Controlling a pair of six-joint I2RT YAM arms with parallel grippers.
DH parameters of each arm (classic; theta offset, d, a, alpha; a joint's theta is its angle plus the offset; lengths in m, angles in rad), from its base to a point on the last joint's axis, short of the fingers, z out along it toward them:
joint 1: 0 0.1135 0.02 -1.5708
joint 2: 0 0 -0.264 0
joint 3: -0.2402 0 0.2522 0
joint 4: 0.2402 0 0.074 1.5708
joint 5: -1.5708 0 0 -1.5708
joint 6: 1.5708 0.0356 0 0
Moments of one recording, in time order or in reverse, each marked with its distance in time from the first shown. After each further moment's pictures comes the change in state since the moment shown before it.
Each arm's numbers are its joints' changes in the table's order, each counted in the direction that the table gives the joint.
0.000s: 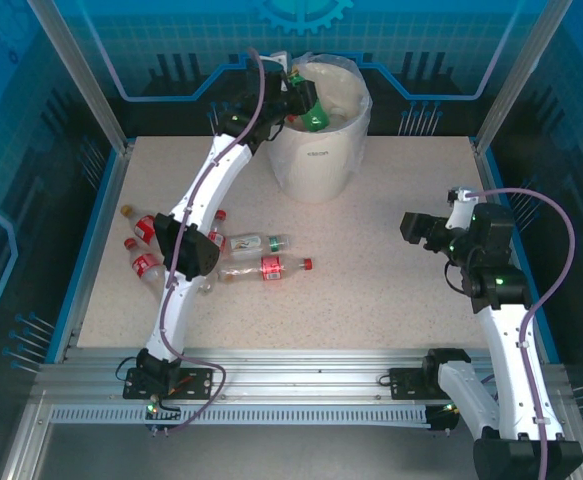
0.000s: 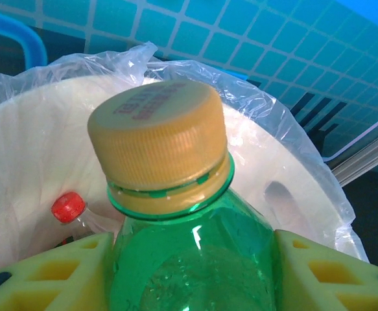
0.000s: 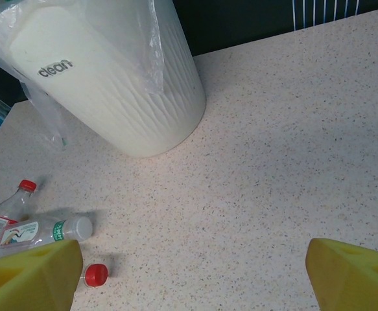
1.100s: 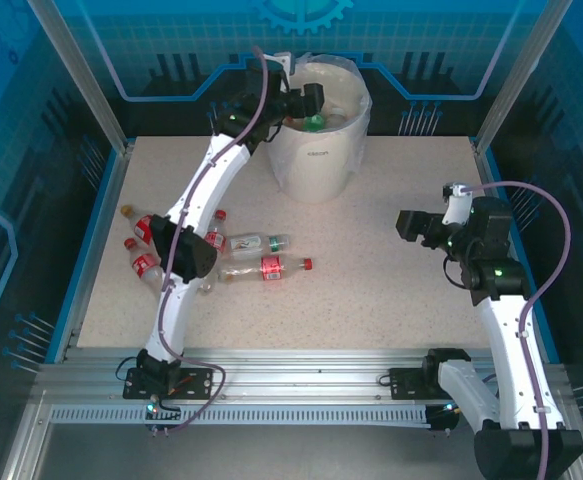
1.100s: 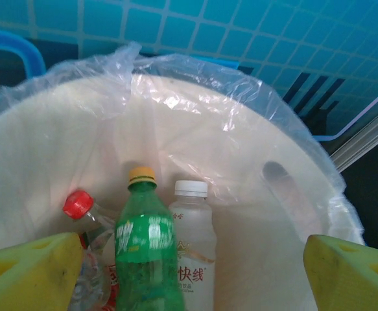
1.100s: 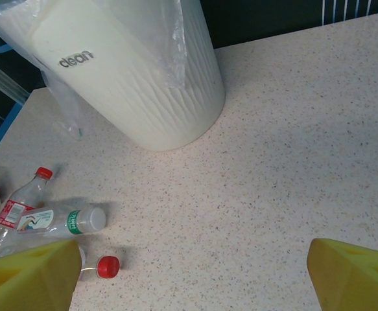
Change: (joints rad) left arm -0.004 -0.077 0.047 0.048 -0.003 0.103; right arm 0.000 0.058 -0.033 -0.007 0.074 -0.035
